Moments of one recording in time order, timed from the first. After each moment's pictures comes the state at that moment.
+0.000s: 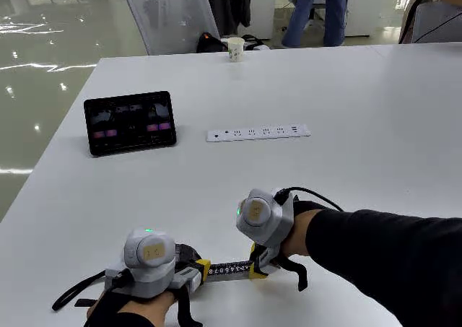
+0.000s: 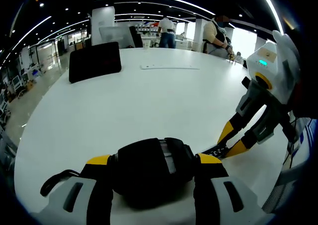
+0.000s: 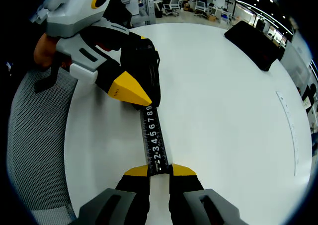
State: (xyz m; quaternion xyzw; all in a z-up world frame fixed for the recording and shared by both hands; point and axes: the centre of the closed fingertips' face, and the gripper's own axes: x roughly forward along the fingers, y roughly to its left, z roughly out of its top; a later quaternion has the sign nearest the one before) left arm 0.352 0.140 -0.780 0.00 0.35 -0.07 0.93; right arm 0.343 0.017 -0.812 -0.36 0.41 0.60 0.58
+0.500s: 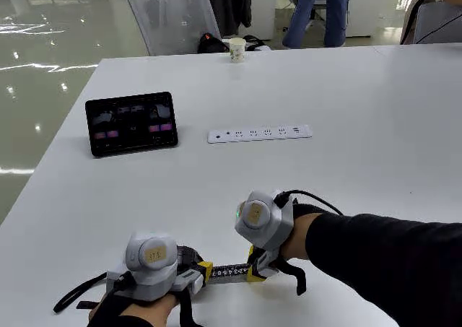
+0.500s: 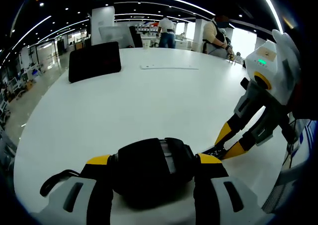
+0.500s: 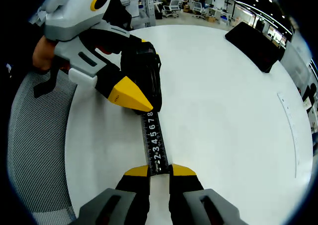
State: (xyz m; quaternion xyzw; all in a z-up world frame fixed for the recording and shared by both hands) left arm 0.352 0.140 -0.779 -0.01 0.35 -0.07 0.93; right arm 0.342 0.025 -0.812 -0.36 0.41 0.60 0.58
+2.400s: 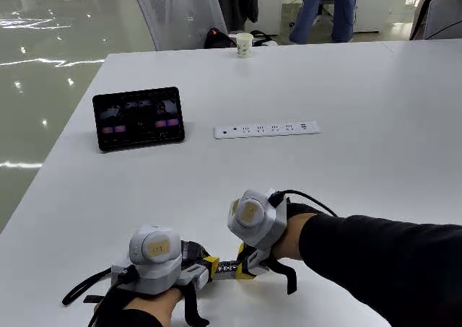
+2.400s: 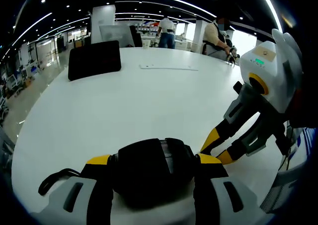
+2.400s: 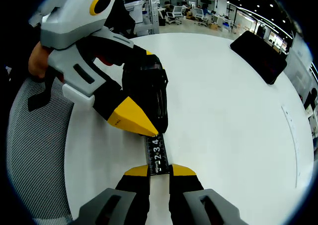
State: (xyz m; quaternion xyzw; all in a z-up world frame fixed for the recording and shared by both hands) left arm 0.351 0.141 -0.779 -0.02 0.35 -0.08 0.93; right arm 0.337 0.056 -0.812 -0.34 0.39 0.62 0.59
